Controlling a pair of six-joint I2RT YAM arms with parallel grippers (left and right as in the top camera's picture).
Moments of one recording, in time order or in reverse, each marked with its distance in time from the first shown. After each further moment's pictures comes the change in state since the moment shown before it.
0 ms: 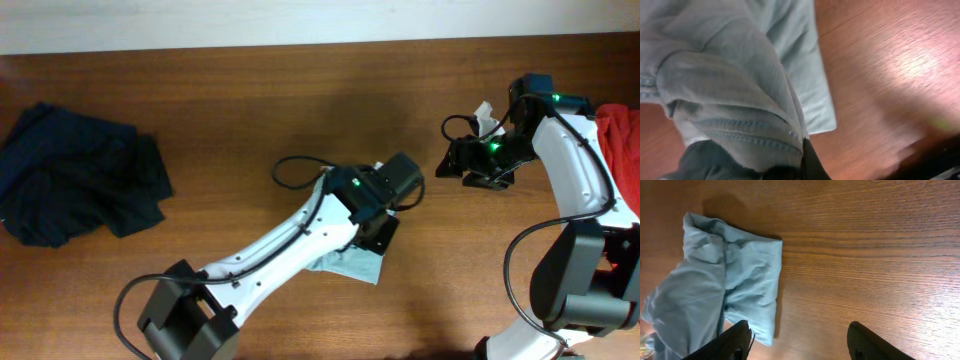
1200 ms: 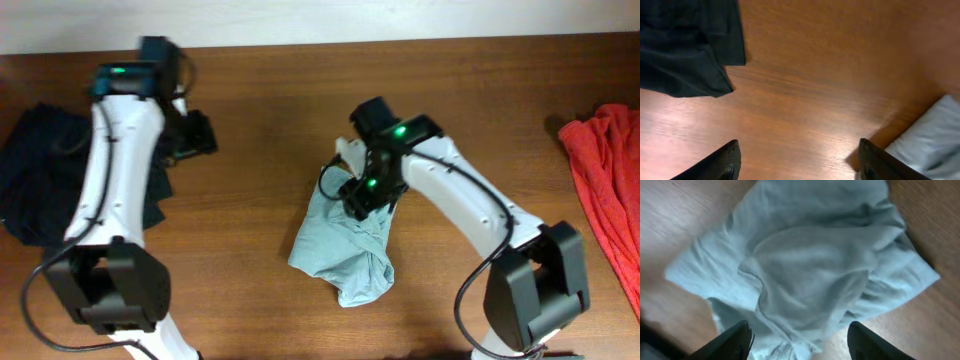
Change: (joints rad) left arm 0.920 0.062 0.317 -0.337 0.017 0.064; right arm 0.642 0.001 -0.043 0.130 0.261 -0.095
